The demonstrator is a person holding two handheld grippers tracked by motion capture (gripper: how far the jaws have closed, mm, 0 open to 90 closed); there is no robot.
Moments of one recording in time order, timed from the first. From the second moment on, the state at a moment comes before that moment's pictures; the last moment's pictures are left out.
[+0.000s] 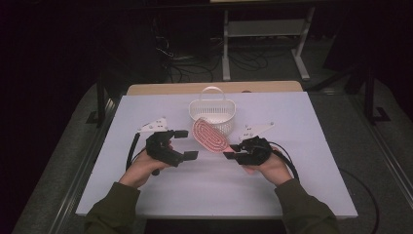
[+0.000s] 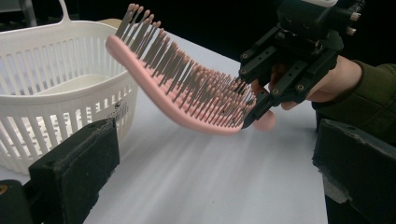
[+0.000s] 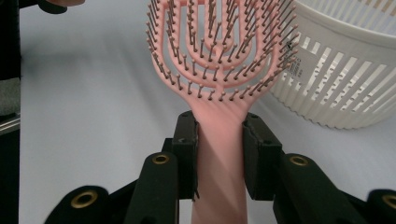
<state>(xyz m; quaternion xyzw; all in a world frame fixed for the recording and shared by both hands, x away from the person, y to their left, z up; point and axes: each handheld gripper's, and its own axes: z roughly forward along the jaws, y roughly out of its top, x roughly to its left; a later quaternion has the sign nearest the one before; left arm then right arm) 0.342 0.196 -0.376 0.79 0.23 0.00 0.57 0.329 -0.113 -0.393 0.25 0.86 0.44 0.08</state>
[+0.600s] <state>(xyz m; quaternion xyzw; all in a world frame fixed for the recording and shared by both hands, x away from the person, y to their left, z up) 0.343 0.190 -0.379 0.79 0.25 0.02 0.56 0.324 -0.102 -0.394 0.24 0.86 0.45 0.08</state>
